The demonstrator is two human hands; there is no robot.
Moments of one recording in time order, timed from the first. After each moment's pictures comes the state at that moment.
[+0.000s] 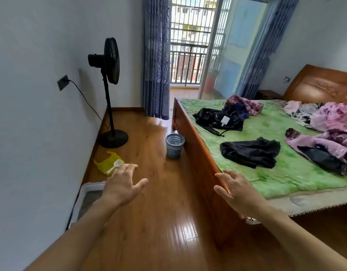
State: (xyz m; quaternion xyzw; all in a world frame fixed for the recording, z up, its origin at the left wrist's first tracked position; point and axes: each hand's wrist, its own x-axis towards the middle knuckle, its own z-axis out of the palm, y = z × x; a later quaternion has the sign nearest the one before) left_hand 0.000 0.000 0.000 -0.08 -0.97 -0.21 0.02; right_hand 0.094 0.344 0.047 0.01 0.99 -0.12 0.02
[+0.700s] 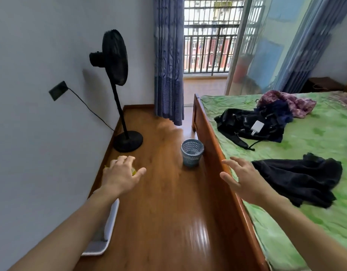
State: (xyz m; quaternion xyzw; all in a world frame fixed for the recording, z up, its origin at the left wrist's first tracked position) left_hand -0.304 0.122 0.012 0.03 -1.00 -0.09 -0.01; right_hand -0.260 0.491 0.028 -0.04 0.98 -0.18 0.02
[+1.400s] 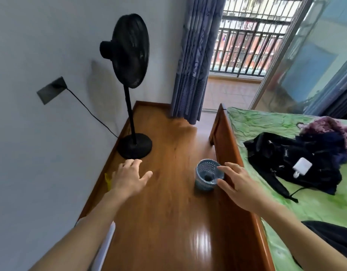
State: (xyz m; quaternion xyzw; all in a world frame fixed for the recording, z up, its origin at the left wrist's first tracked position) left_hand -0.632 0.054 -0.046 0.10 -0.98 -0.16 -0.04; right_hand -0.631 0.397 -0.006 -0.12 0.98 -0.16 0.06
